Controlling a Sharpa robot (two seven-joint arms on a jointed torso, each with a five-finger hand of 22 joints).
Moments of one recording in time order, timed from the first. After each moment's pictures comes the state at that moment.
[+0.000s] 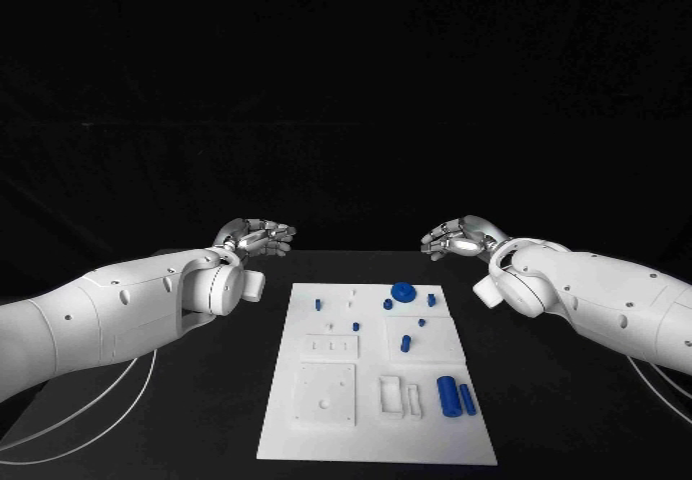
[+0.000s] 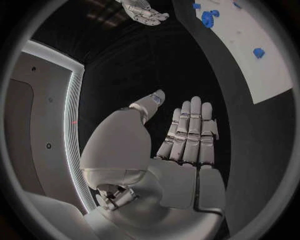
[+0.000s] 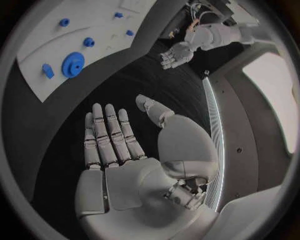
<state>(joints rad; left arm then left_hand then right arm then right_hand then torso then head) 1.32 -0.68 -0.21 1.13 0.02 -0.42 0.25 1.25 -0.12 0.48 -0.09 0.09 0.71 0.19 0.40 0.49 1.06 0.14 0.20 0.11 0.95 0.10 0.48 0.58 0.06 0.75 0.02 0.44 1.31 1.27 -0.63 -0.11 1.04 -0.64 -0.24 0.12 1.02 -0.09 0.59 -0.25 0.27 0.73 0.19 0.40 0.39 1.00 0.18 0.14 0.09 0.83 0.18 0.36 0.42 0.16 0.56 0.22 0.10 1.29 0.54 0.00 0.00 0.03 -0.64</state>
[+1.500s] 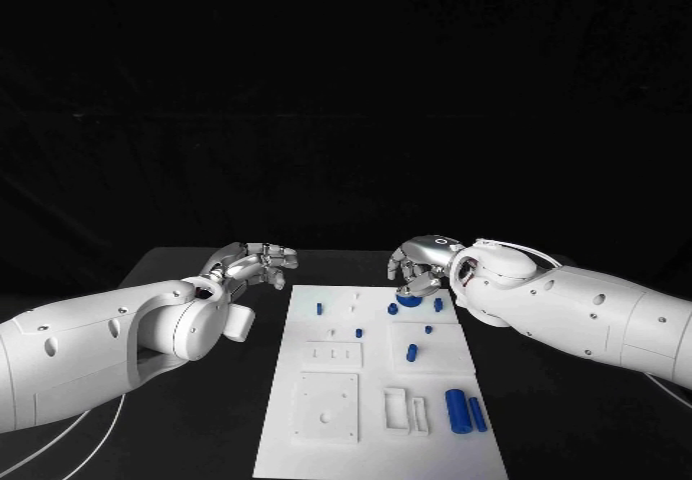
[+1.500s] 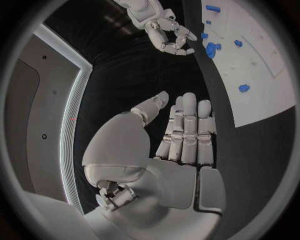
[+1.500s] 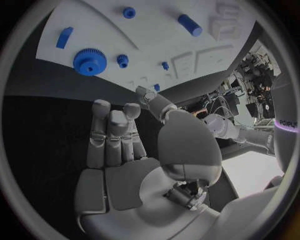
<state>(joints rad) 1.35 -0.84 -0.21 1.46 -0.02 -0.37 0.26 1.17 -0.10 0.54 -0.25 0.09 0.80 0.17 0.38 0.44 1.15 0.10 0.22 0.14 1.08 0.00 0.82 0.70 0.05 0.87 -0.10 0.75 1.31 1.30 -0.61 -0.10 1.17 -1.55 -0.21 0.02 1.12 -0.17 0.57 -0.29 0.29 0.93 0.11 0.33 0.46 1.23 0.00 0.79 1.06 1.32 -0.11 1.15 0.98 0.25 1.23 -0.02 0.78 1.31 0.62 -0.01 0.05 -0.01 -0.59</state>
